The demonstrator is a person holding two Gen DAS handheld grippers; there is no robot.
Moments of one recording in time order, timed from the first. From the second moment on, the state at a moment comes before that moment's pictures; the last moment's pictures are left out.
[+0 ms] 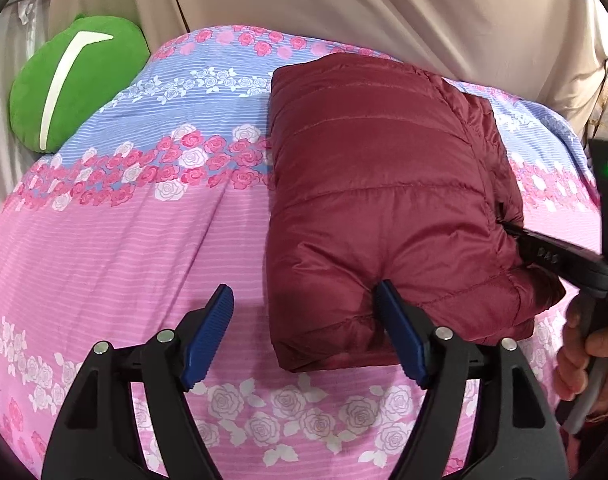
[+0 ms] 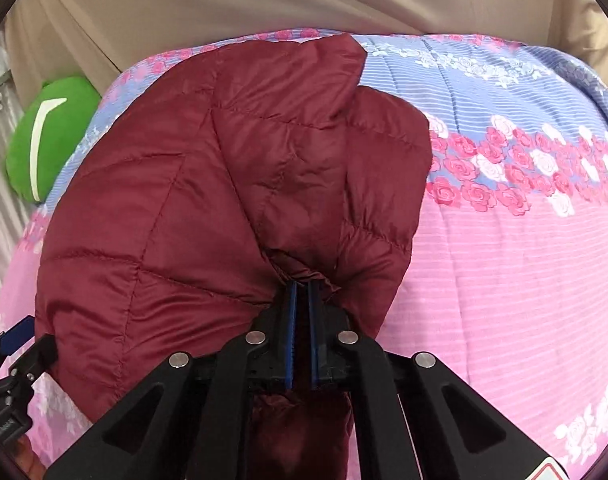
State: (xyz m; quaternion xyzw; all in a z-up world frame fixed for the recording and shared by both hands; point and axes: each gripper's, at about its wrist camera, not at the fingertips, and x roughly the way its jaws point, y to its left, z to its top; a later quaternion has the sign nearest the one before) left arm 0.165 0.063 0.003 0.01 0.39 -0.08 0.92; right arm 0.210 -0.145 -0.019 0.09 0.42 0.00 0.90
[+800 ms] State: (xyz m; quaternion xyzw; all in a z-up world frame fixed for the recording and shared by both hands) left arm 0.077 0.016 -0.028 0.03 0.34 -0.06 0.94; right arm 0.060 -0.115 -0.039 0.02 0.39 -0.04 0.92
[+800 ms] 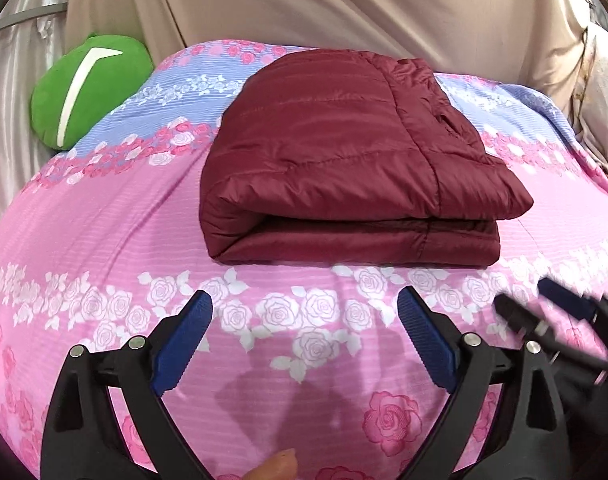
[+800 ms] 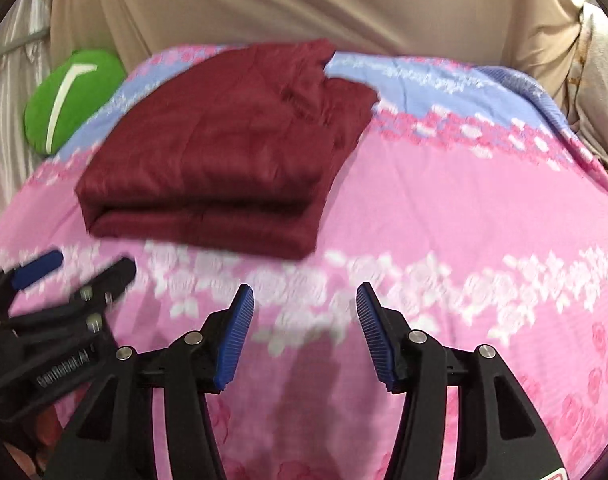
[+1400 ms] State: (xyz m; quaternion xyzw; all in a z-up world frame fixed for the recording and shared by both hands) left arm 0.071 0.014 -0.030 0.04 0.34 -0.01 0.94; right arm 0.050 -0.107 -0.038 0.01 0.37 -0.06 0.93
